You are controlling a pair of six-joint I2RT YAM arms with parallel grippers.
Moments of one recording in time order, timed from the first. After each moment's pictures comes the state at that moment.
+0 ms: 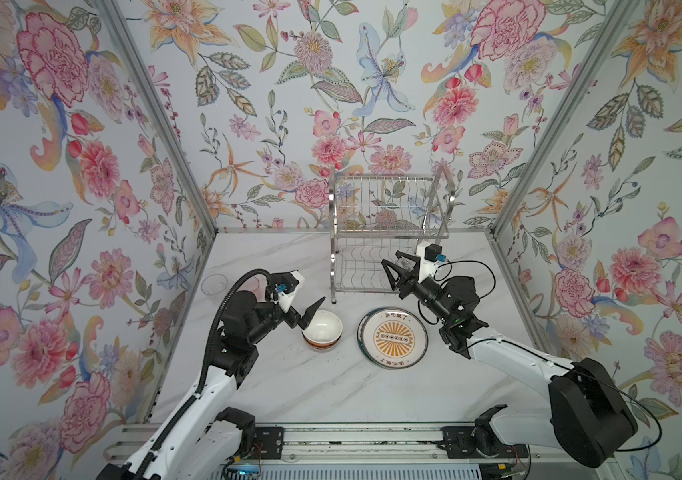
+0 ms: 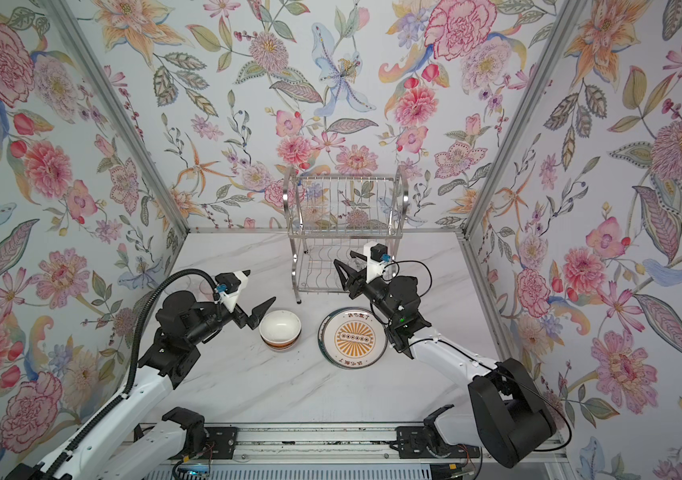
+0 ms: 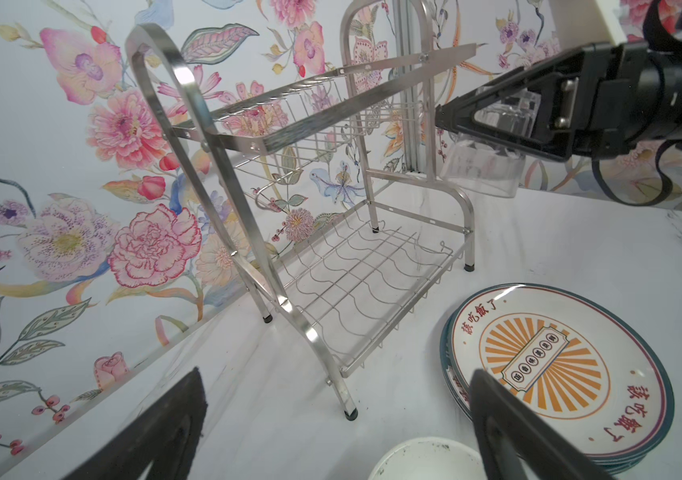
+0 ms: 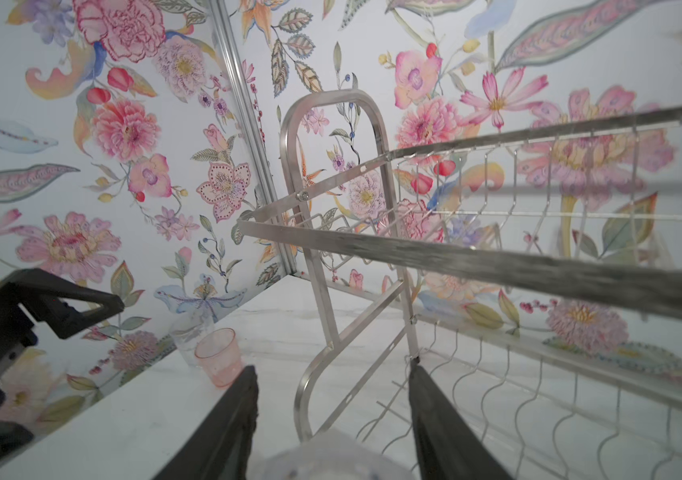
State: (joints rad) left arm -0.36 0.89 0.58 0.19 0.41 0.28; right arm 0.52 1.30 0.68 0.75 -0.22 0.33
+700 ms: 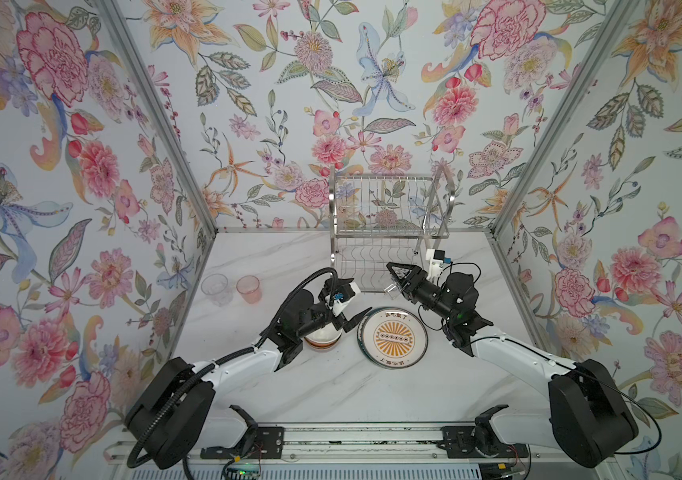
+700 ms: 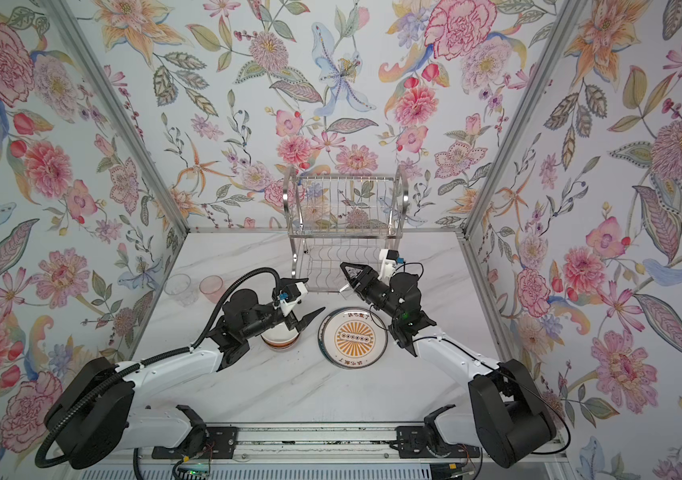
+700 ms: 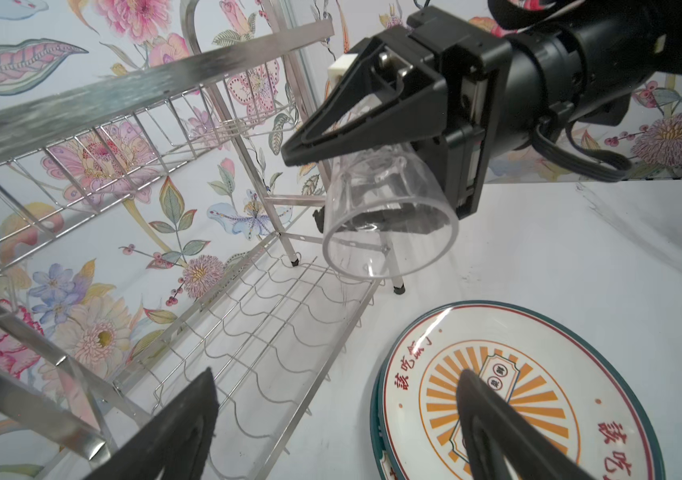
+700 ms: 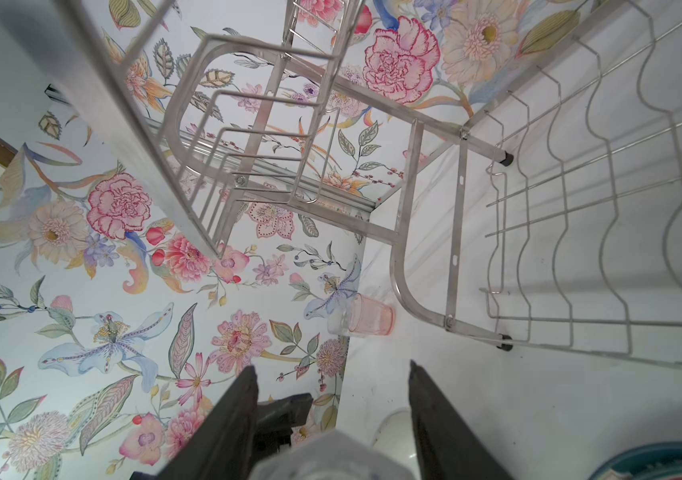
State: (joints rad) left arm -0.67 1.36 0.64 0.64 0.33 0.33; right arm 0.46 1.32 0.67 0.61 -0.36 1.20
